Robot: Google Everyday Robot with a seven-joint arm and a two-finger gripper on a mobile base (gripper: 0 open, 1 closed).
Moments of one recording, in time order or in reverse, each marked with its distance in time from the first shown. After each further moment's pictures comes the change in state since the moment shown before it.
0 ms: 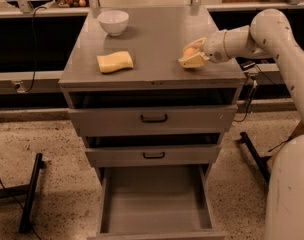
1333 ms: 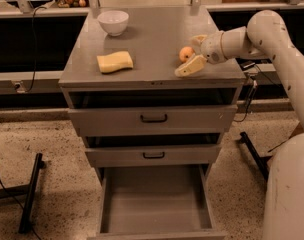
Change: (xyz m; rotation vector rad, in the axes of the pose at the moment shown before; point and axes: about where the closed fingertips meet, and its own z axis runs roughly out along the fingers) arm -0.001 0.004 0.012 -0.017 -0.004 0.000
